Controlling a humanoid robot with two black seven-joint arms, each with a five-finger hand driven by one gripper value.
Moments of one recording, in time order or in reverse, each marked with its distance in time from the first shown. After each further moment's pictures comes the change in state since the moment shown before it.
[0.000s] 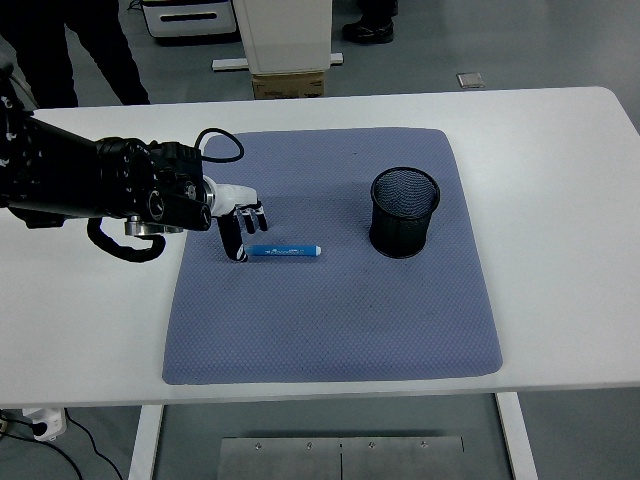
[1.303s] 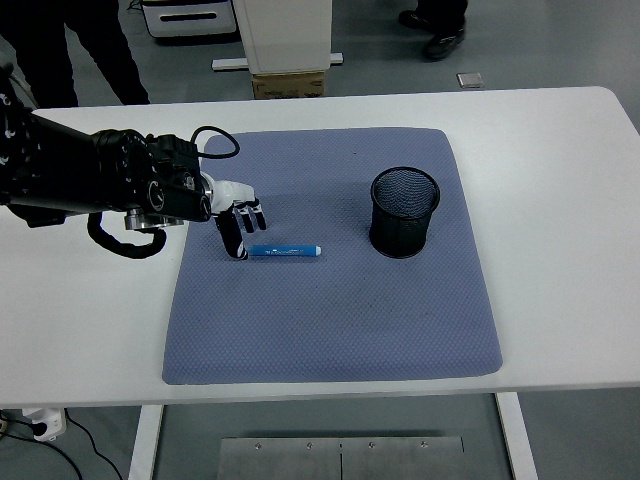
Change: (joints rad) left arm -0.004 0.000 0.006 0.015 -0.057 -0.036 0.003; right arm 0.000 0.000 0.000 -0.001 0.000 0.000 0.000
